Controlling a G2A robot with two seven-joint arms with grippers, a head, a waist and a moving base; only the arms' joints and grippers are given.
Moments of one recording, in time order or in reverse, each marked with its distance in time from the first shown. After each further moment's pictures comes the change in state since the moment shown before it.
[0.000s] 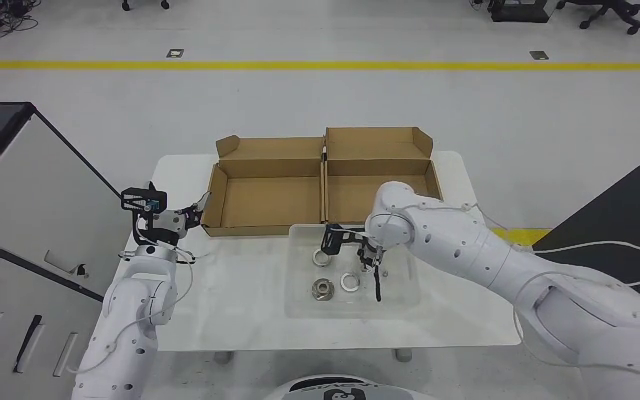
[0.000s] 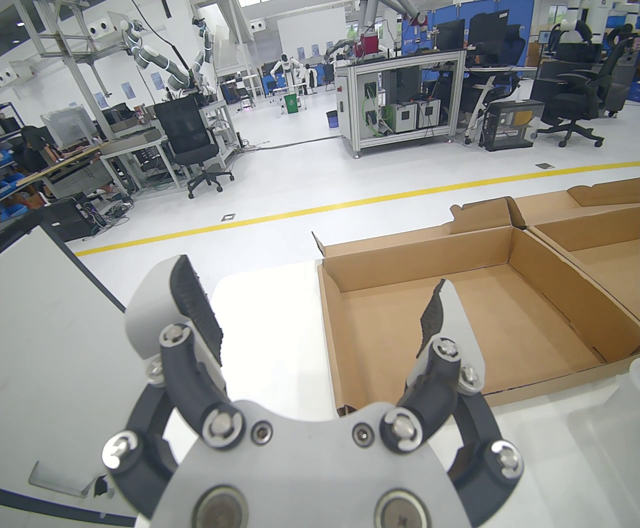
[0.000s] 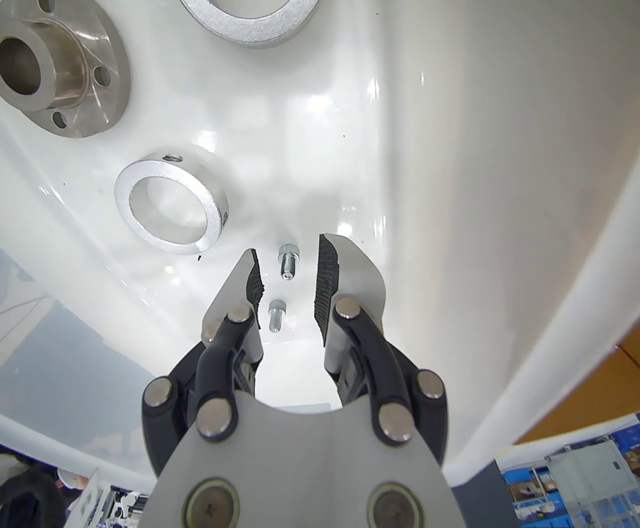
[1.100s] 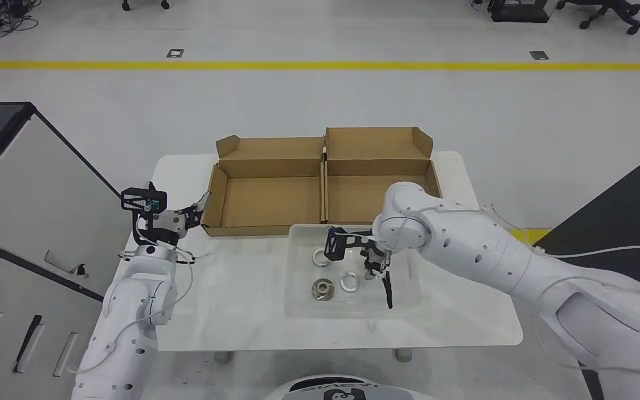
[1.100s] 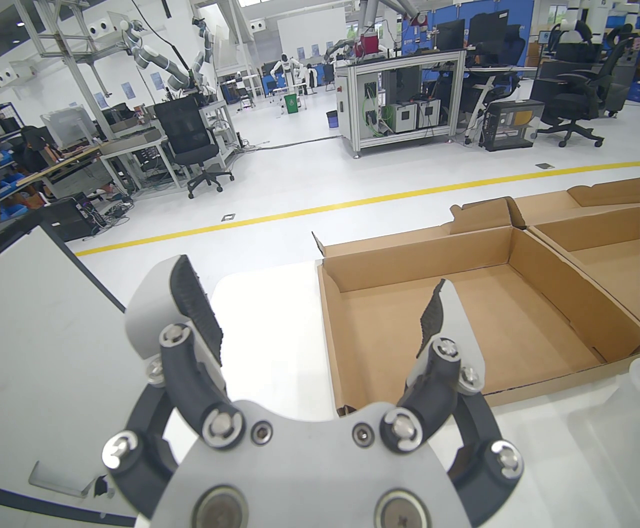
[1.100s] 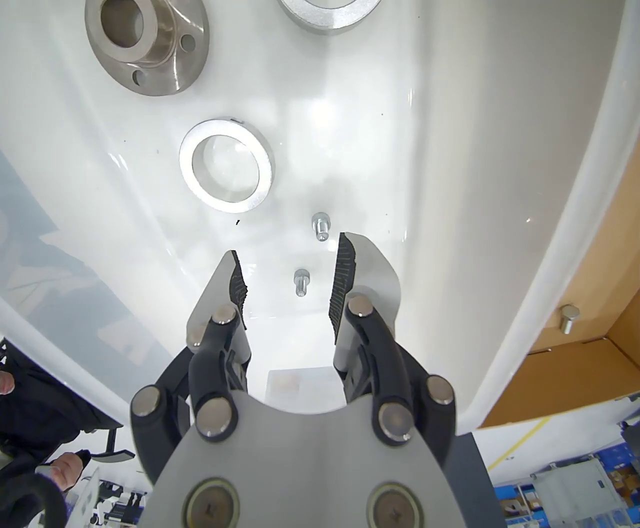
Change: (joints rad) left arm 0.000 0.000 0.000 0.000 0.000 0.000 0.000; right arm 0.004 0.086 0.014 -0.159 0.039 -0.002 0.025
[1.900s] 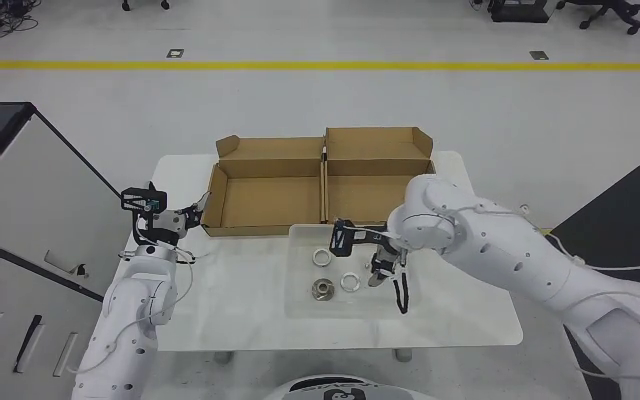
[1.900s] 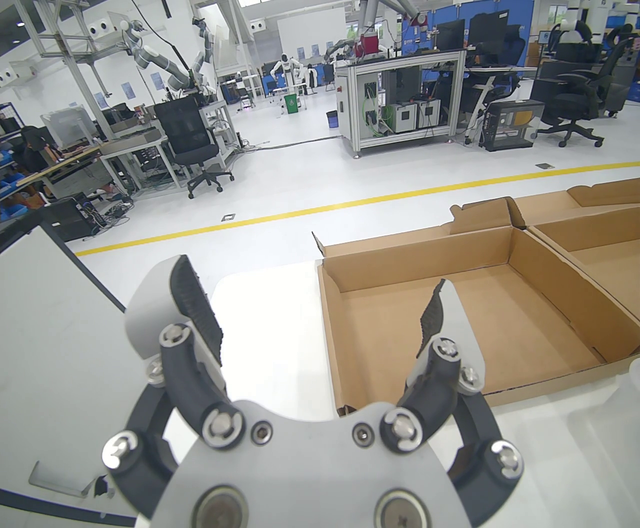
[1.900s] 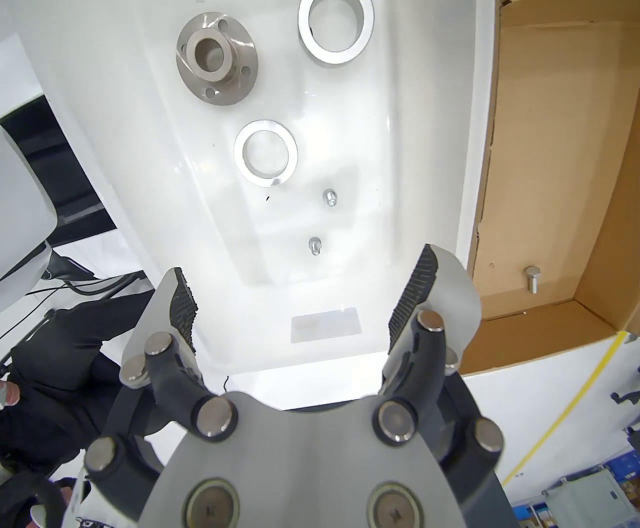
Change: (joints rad) left arm 0.000 0.000 0.000 0.000 0.000 0.000 0.000; right arm -0.050 0.118 0.151 -0.237 0.055 0.037 0.070
